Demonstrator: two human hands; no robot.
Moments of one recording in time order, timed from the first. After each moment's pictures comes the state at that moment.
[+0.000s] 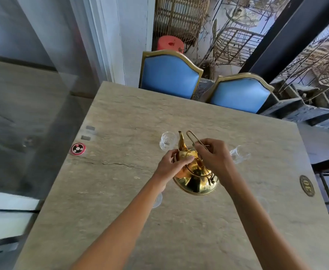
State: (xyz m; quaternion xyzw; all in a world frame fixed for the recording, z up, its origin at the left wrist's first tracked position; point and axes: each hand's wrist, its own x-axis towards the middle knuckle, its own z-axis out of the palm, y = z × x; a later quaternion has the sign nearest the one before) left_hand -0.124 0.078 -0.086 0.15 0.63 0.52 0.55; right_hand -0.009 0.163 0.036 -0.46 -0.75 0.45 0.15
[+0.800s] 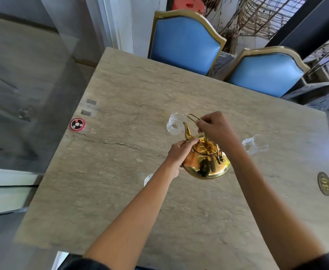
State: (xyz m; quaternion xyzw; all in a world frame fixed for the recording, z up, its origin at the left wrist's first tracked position) left_hand -0.117 0.115 -0.124 -0.01 0.62 0.49 0.61; right_hand -0.067 0.231 -0.027 -0.45 -0.80 0.39 0.01
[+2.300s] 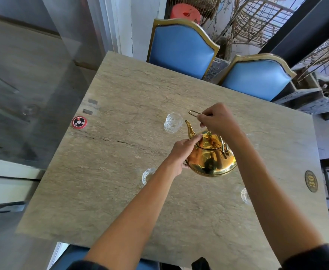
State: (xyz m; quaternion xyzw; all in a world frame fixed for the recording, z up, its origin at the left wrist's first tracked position) left_hand -0.100 0.108 -0.077 0.00 0.59 0.49 0.64; right_hand -0.061 0.223 0.031 -0.44 -0.83 0.33 -0.03
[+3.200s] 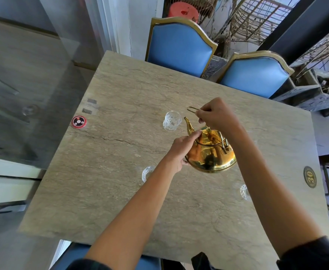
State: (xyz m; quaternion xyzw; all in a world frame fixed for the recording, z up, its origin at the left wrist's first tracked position) left_hand -0.099 0.108 -0.071 0.00 0.59 0.49 0.64; right_hand -0.061 0.224 0.038 -0.44 -0.84 0.32 -0.03
